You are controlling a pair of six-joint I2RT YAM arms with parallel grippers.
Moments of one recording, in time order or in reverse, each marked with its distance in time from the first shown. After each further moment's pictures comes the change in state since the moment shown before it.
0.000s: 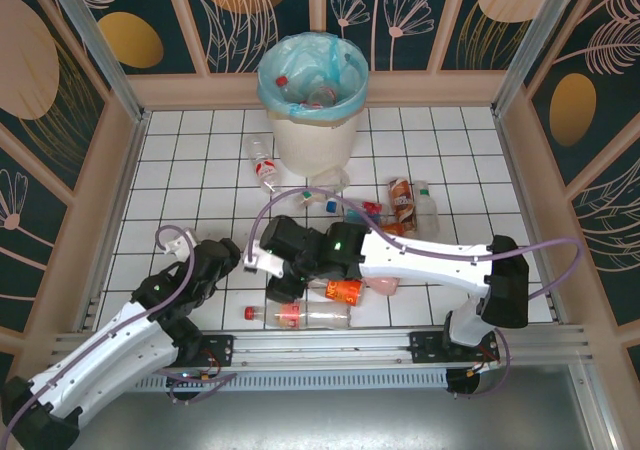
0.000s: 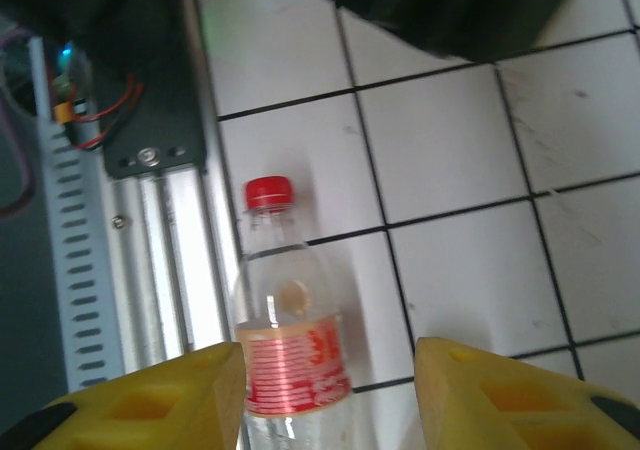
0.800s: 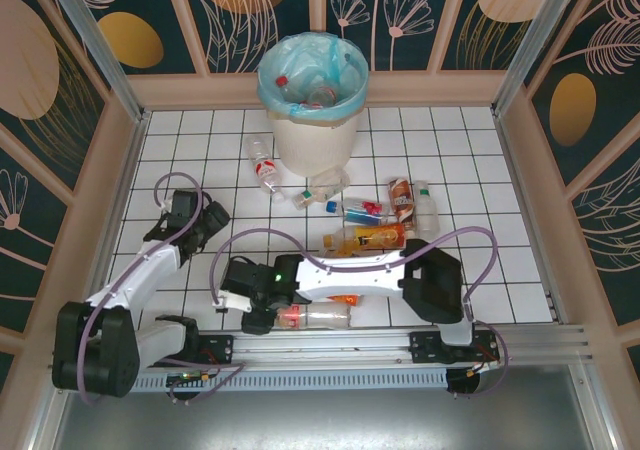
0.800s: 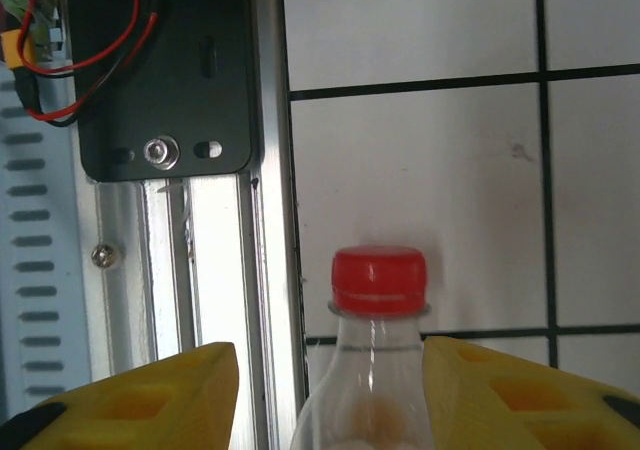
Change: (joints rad) left arm 0.566 0.553 0.154 0.391 0.329 0.451; right arm 0.098 0.366 0.104 0.094 -0.021 -0.029
